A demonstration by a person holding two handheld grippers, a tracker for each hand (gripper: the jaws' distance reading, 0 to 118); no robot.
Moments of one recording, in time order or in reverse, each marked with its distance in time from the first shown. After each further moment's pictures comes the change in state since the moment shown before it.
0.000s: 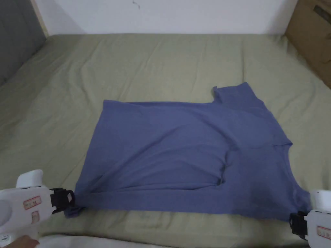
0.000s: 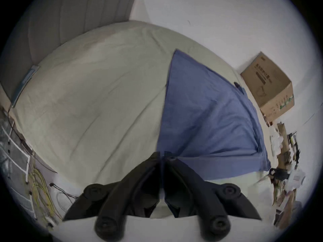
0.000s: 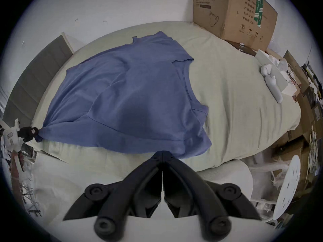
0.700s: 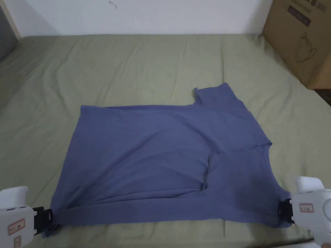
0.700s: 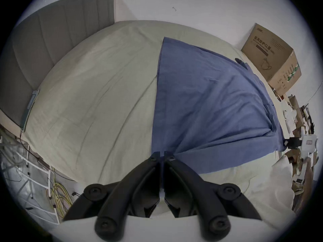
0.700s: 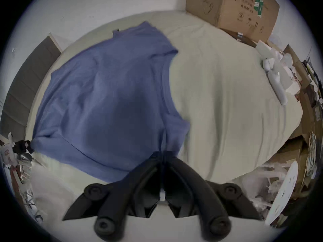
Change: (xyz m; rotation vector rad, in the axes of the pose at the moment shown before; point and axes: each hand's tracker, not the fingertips) left arm 0.029 -0.004 0.006 -0.045 0.117 -0.167; right arm 0.041 0.035 -0.050 -0.106 -0.046 -0.026
